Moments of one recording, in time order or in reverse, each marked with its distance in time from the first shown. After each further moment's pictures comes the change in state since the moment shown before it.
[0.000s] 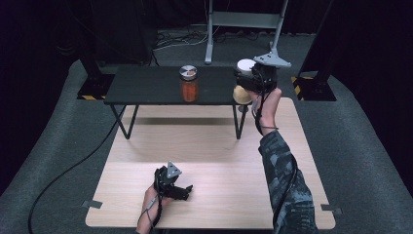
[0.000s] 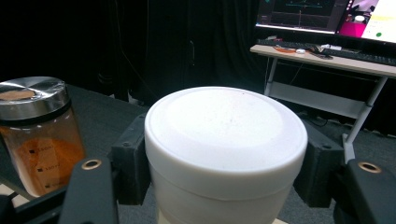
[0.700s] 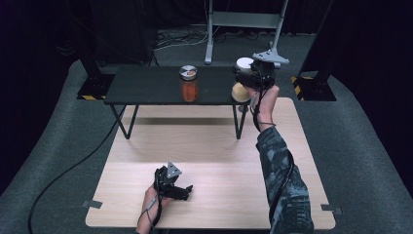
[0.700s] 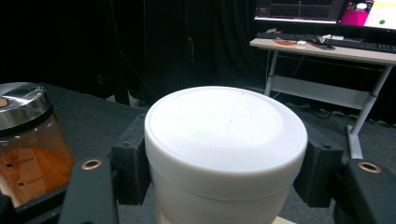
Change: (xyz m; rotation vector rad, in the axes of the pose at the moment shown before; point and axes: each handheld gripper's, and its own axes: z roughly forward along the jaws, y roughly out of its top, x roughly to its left) left arm 0.000 0.000 0.000 -0.001 -0.002 0.003; right arm -0.007 0.001 0.015 0.015 -0.001 0.042
